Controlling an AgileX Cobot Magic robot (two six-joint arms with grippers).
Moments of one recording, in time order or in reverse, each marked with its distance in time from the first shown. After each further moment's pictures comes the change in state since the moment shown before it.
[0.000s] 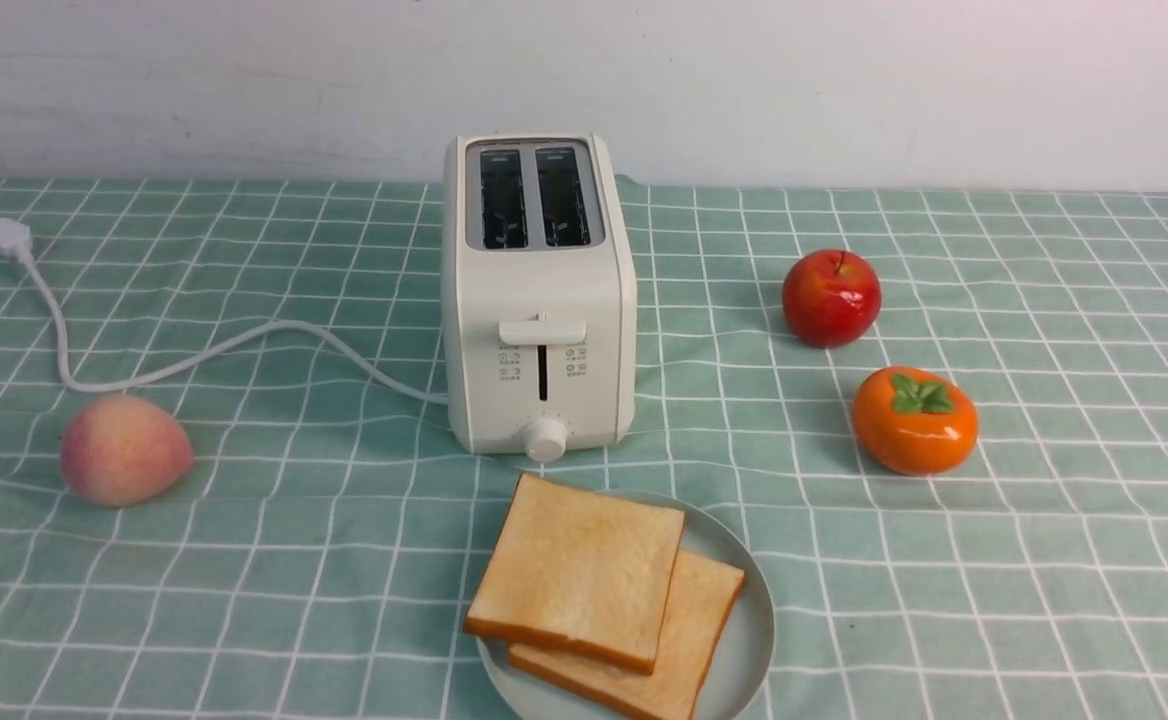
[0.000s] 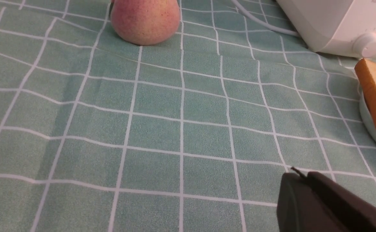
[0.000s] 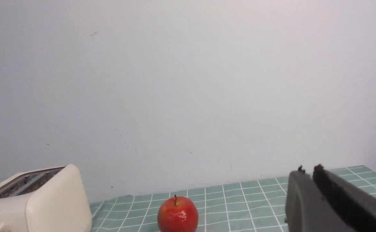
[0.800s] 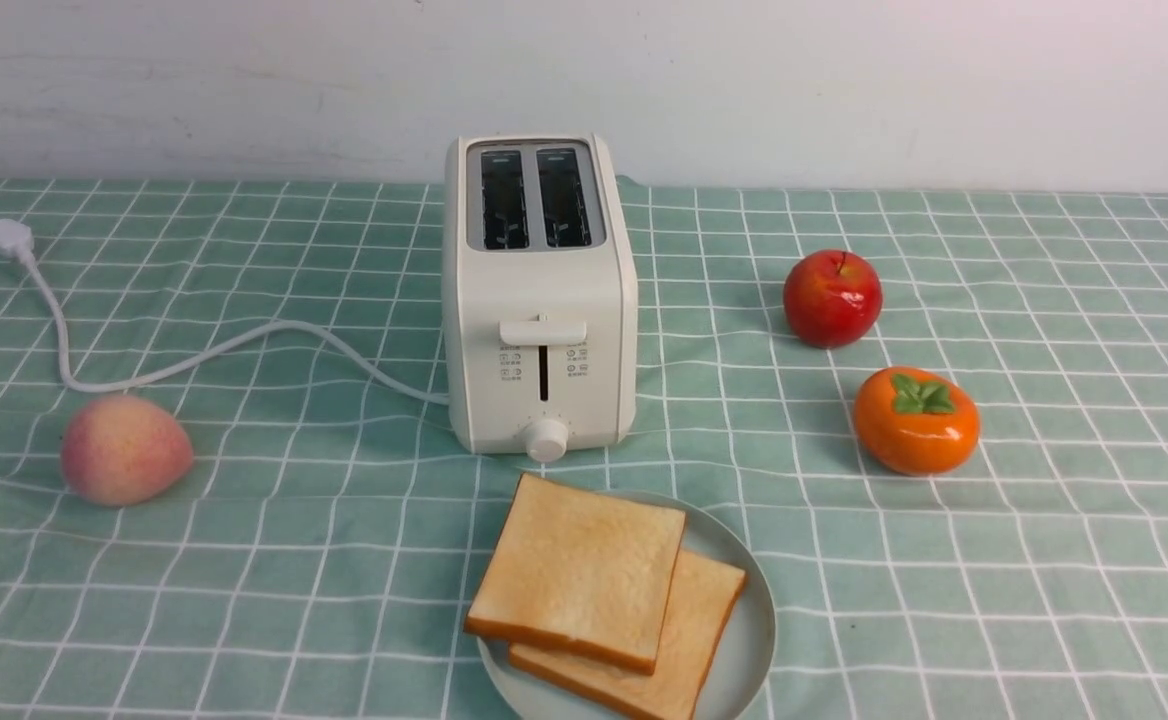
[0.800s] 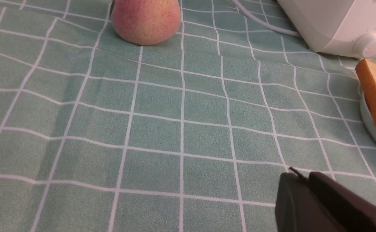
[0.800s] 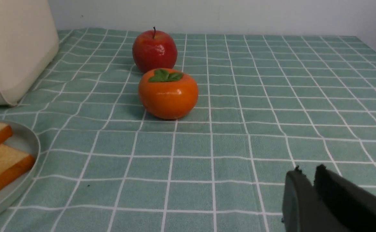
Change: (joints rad) right arm -0.067 0.000 0.000 -0.007 0.475 -0.167; left arm 0.000 0.000 0.000 0.000 0.000 0.000
